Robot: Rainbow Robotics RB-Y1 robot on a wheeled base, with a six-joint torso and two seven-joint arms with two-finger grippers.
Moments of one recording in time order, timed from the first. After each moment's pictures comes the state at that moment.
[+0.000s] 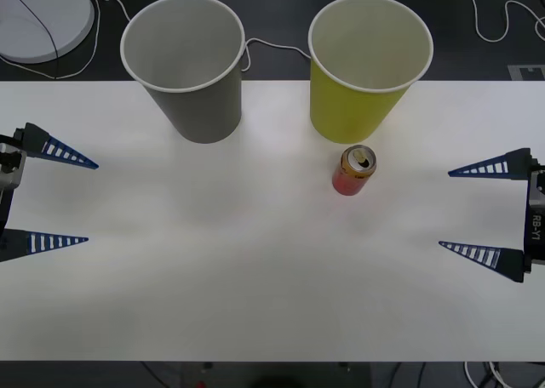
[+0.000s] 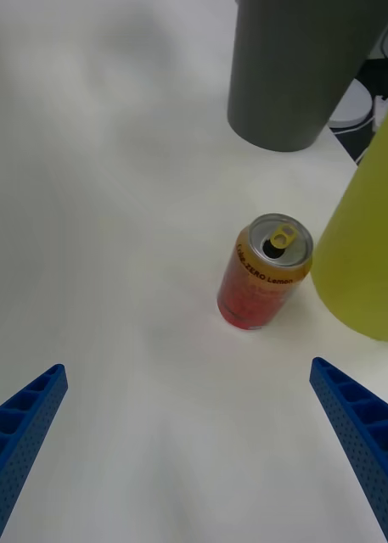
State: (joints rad) right arm 0.10 -0.72 -0.39 -1.87 1.48 -1.38 -0.04; left arm -0.13 0.94 0.28 -1.80 -1.50 -1.57 0.08
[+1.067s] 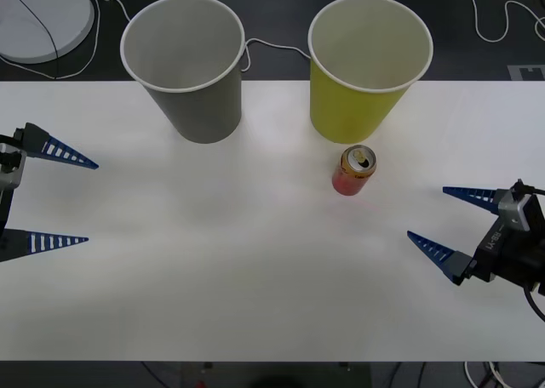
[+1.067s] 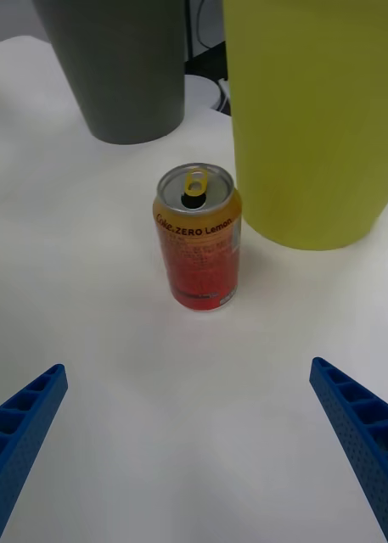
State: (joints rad) right arm 0.34 -0.91 0.01 -1.87 1.10 -0.59 -0.02; left arm -0.13 0.94 0.28 -1.80 -1.50 -1.57 0.08
